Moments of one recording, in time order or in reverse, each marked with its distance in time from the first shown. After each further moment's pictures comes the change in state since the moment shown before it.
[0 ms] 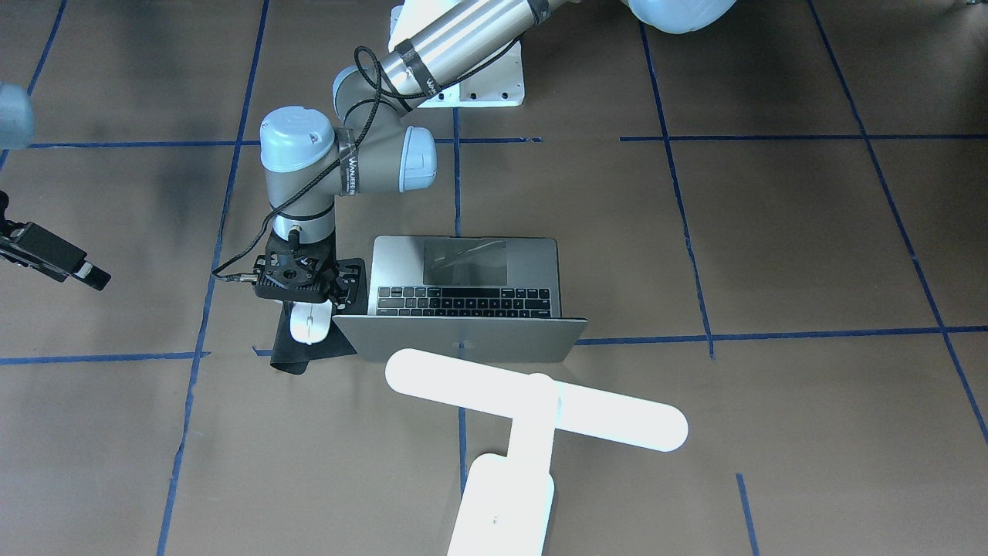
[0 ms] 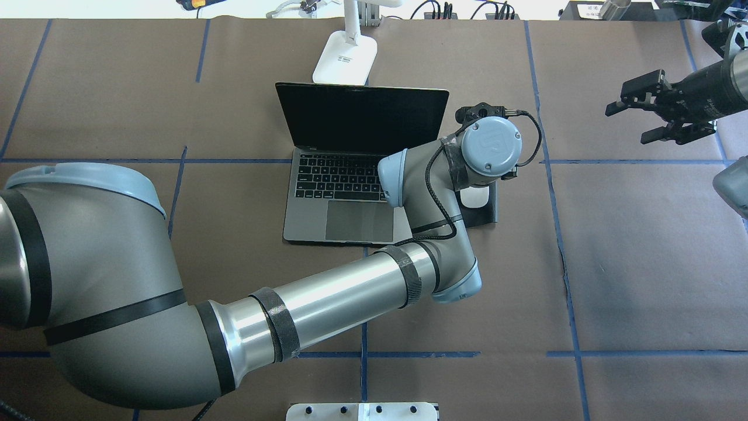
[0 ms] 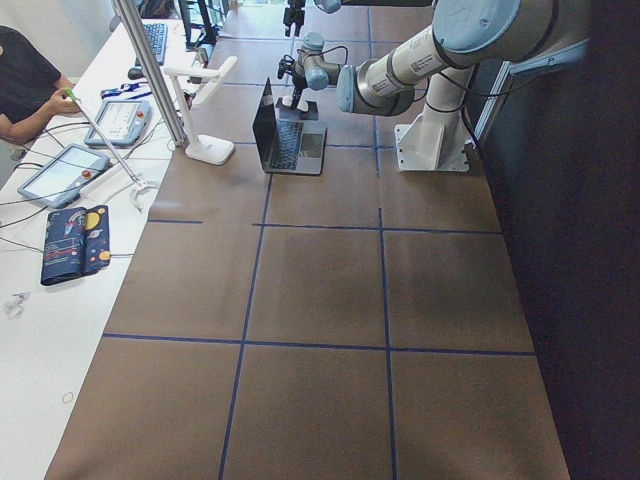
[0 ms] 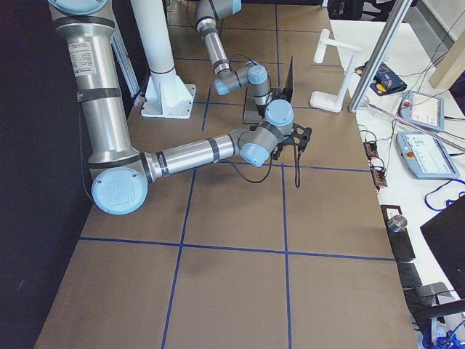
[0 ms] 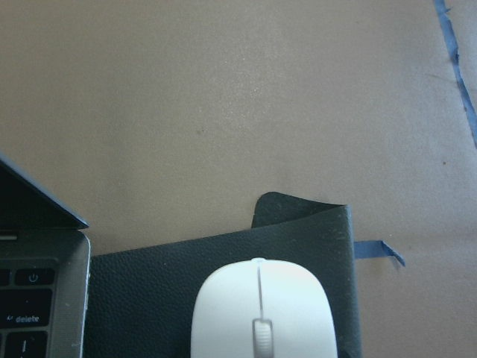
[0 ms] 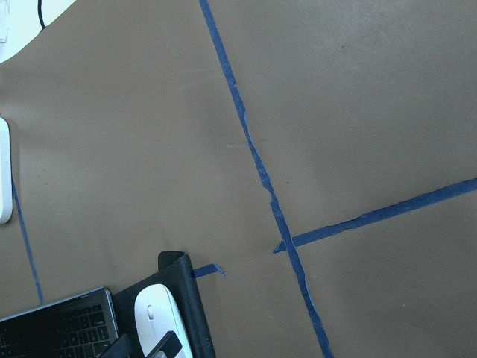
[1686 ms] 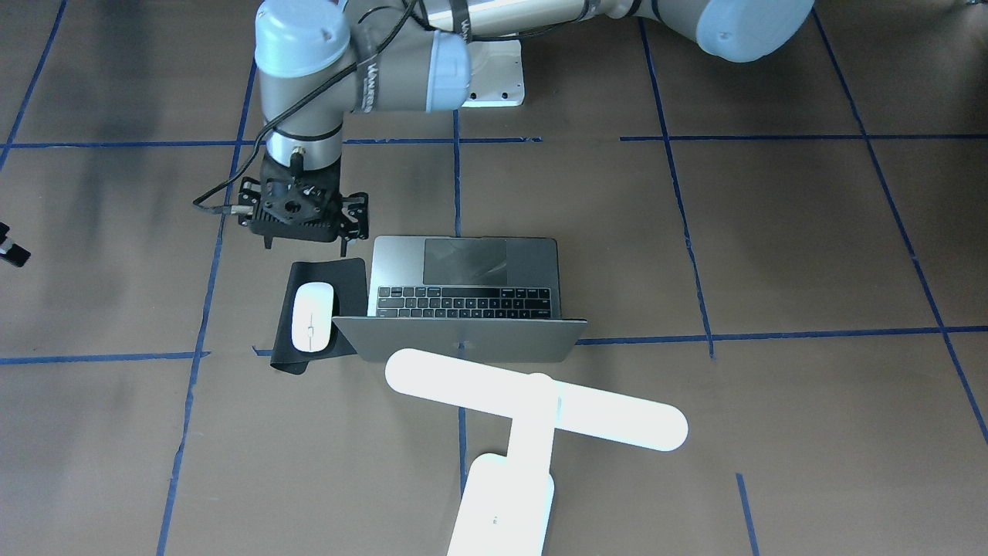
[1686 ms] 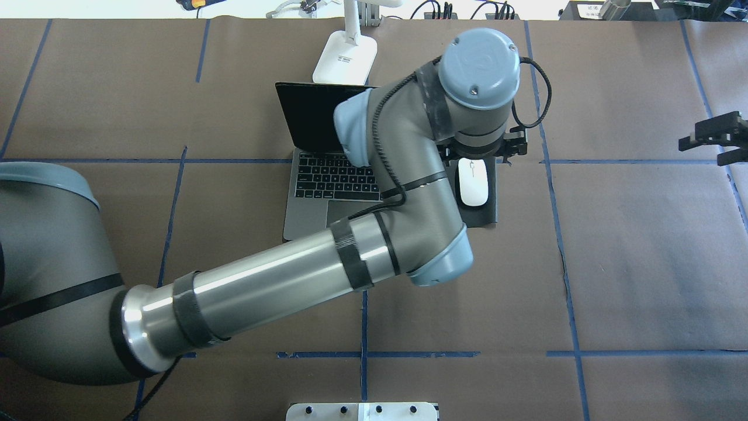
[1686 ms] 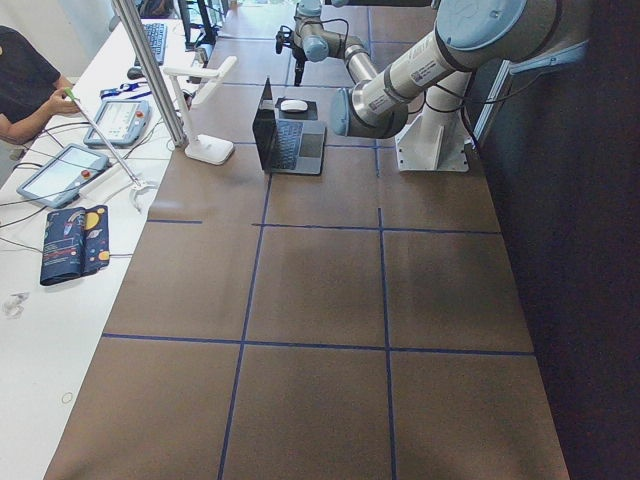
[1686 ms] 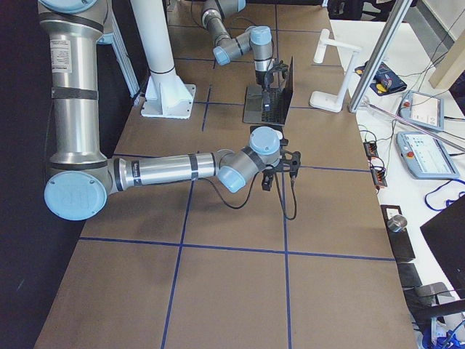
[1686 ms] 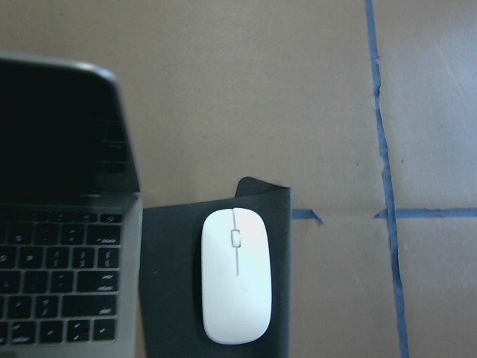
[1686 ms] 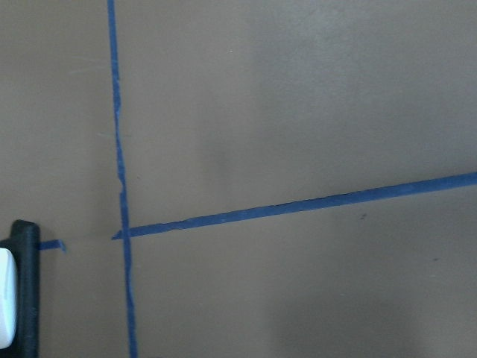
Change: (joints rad) left arm -0.089 0.250 -0.748 0.484 -0.239 -0.002; right arm 0.125 -0.203 0.023 -0.087 -0.005 -0.515
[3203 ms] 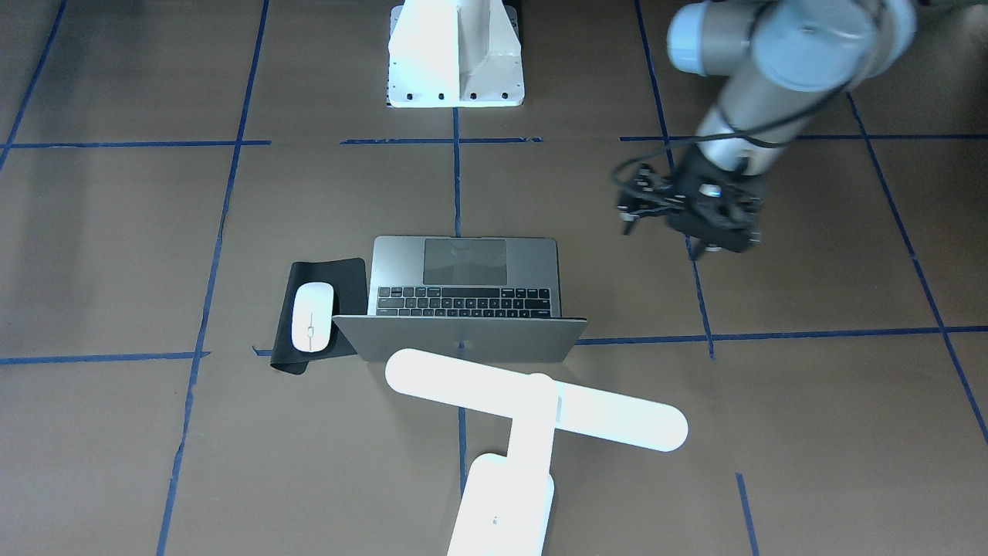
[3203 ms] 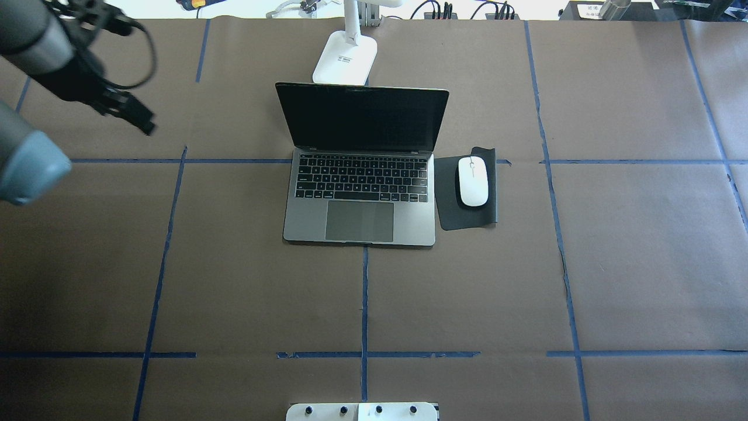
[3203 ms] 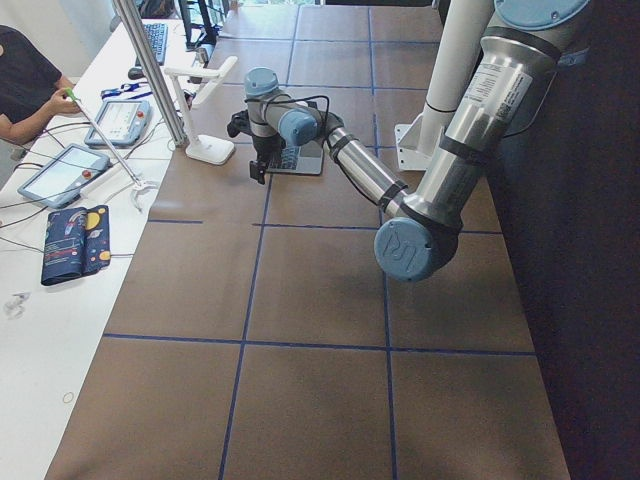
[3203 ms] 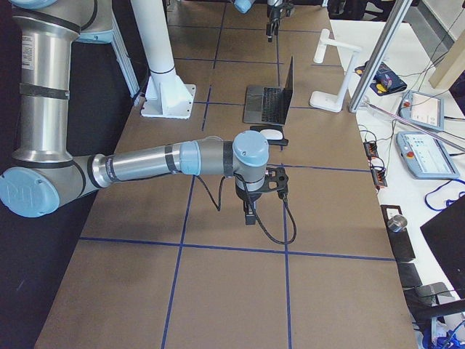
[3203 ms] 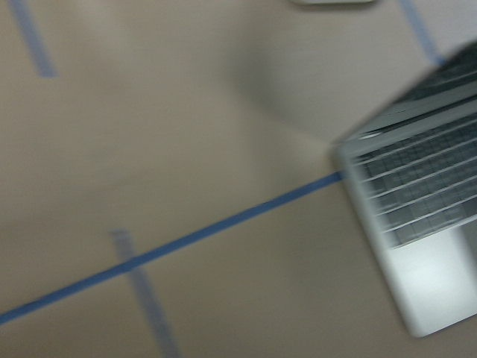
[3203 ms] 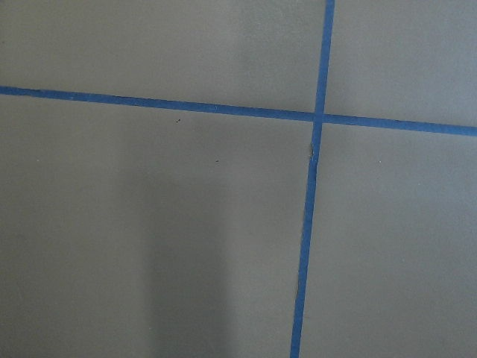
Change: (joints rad) left arm -0.574 0.859 -0.646 0.307 -0.387 1.028; right arm 0.272 -0.085 0.220 -0.756 -0.047 -0.872
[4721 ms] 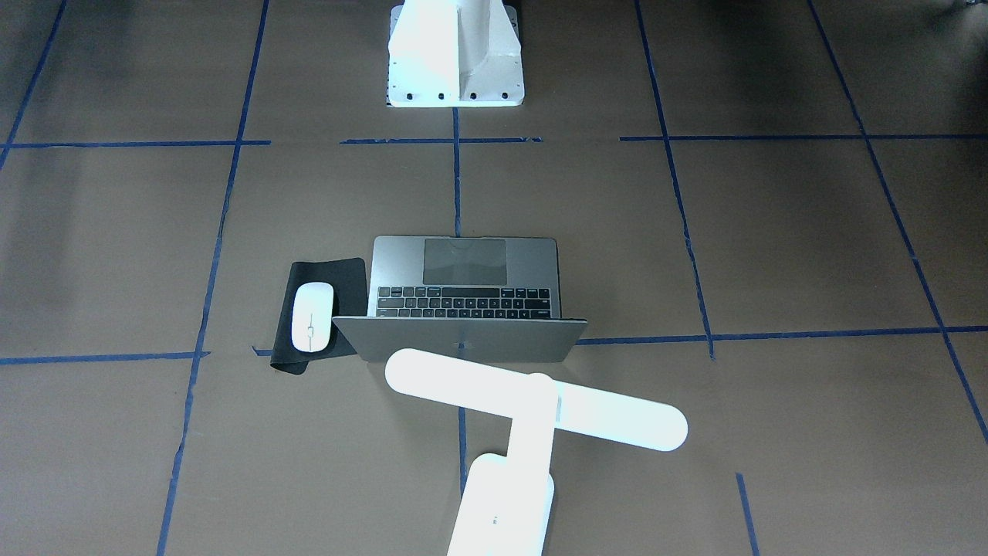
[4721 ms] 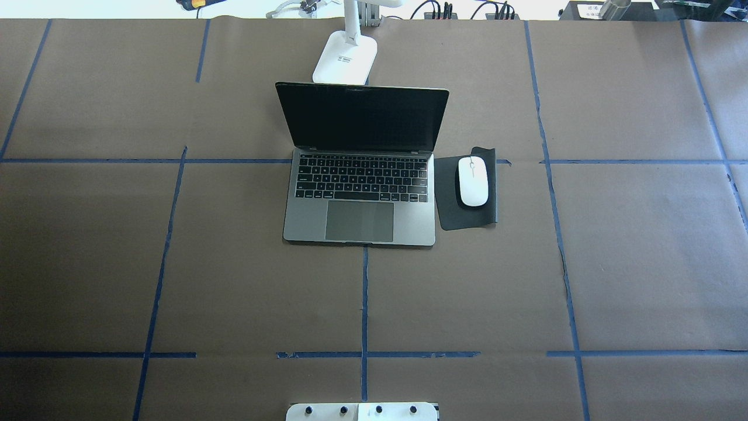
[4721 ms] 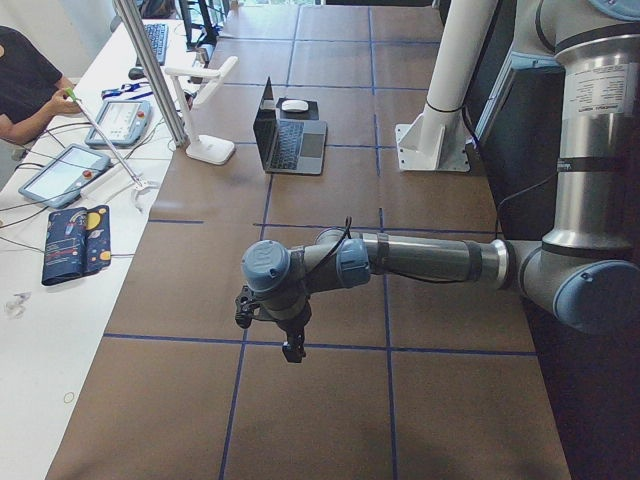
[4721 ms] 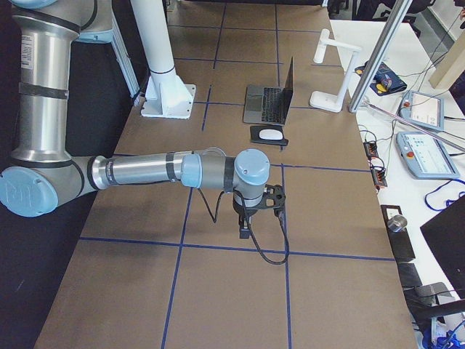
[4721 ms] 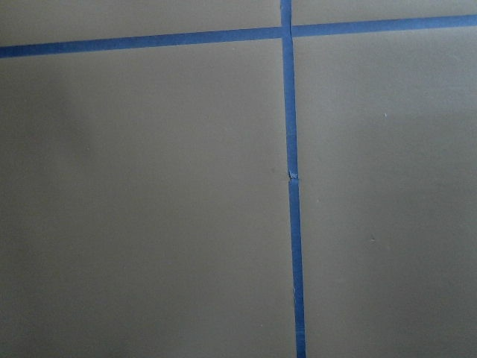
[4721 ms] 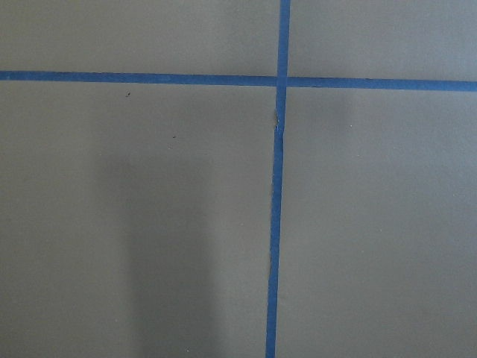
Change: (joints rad) left arm -0.477 0.449 0.150 0.077 -0.127 0.437; right arm -0.004 -0.005 -0.076 -0.001 -0.019 0.009
